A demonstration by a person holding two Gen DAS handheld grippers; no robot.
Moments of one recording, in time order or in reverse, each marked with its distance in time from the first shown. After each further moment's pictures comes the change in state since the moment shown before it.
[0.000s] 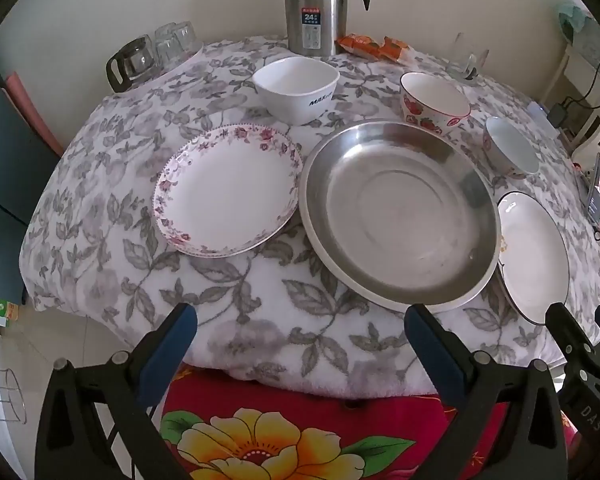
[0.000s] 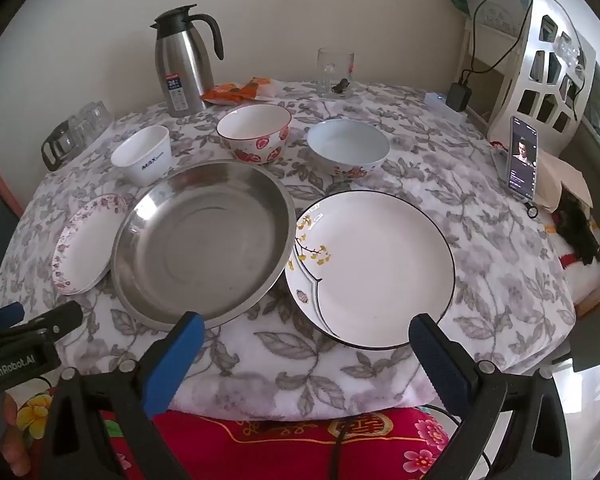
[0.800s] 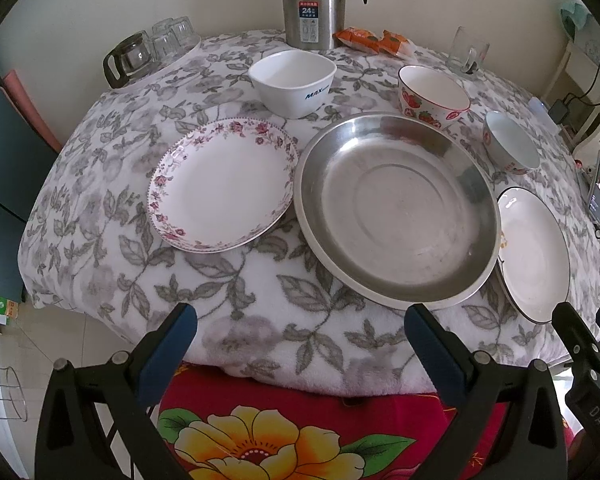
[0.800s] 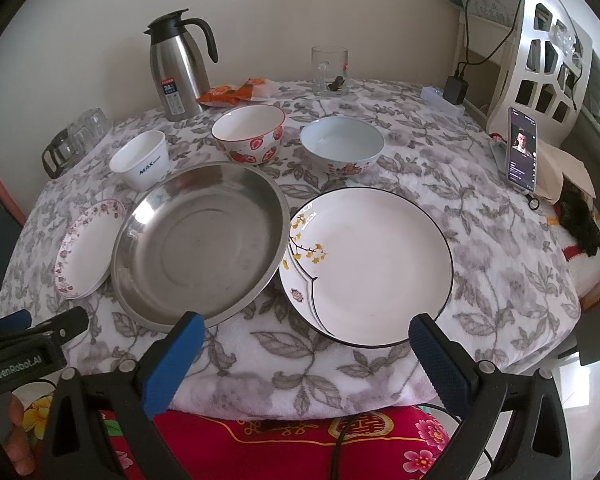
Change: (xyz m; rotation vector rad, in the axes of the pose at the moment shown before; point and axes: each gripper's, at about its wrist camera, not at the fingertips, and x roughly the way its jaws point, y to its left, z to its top) left arm 0.003 -0.005 -0.001 0.001 0.017 0.000; right arm 0.001 -0.012 -0.001 0.034 -0.022 0.036
